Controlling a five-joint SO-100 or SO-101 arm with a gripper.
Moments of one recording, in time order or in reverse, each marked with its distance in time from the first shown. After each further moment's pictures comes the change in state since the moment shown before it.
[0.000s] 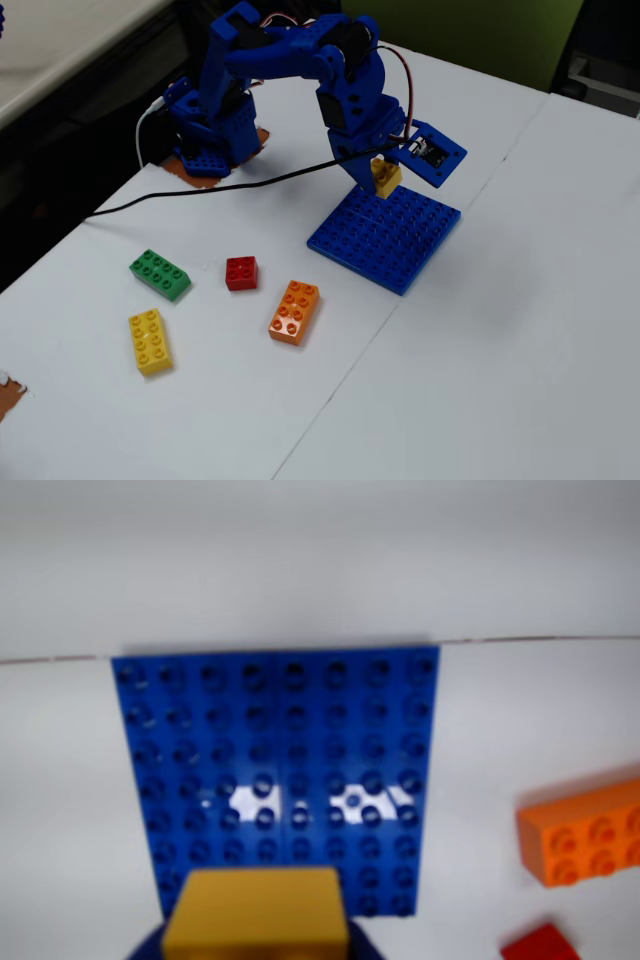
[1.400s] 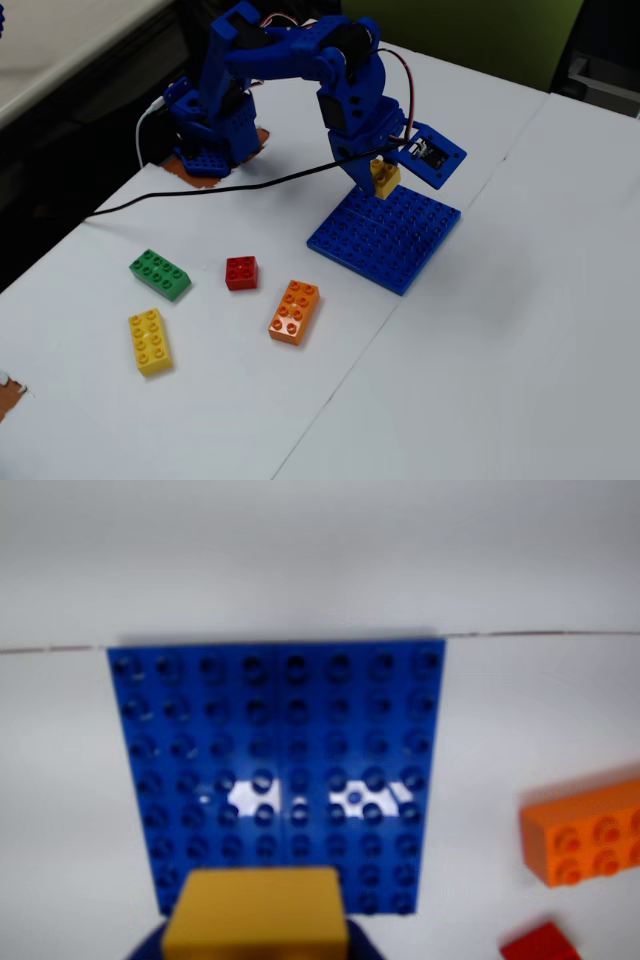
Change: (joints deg) arm 0.0 0.0 0.9 0.0 -0.6
